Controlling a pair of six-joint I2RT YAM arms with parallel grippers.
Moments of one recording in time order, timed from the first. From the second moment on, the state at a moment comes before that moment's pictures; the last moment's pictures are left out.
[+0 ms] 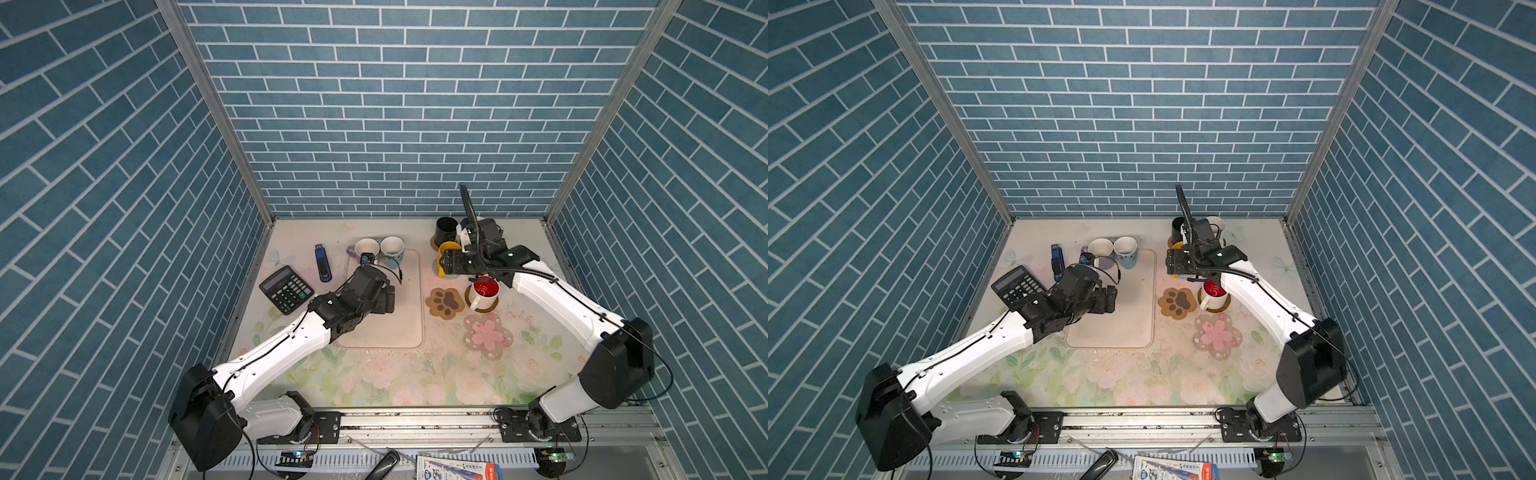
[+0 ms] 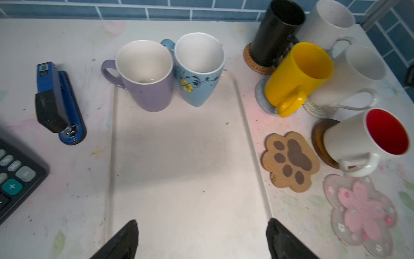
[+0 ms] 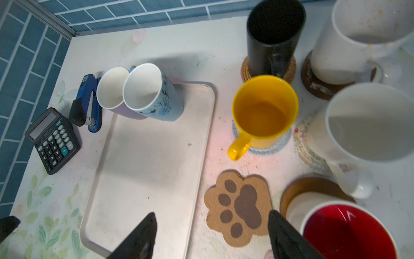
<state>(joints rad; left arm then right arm) -0.67 1.23 0.92 -0.48 -0.26 -0.51 0.57 1.61 1.44 -0.64 -0.02 0.36</state>
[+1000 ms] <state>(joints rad) -0.18 1.95 1.59 -0.40 -0.05 -0.57 0.58 1.84 1.57 -0.51 -0.01 0.25</state>
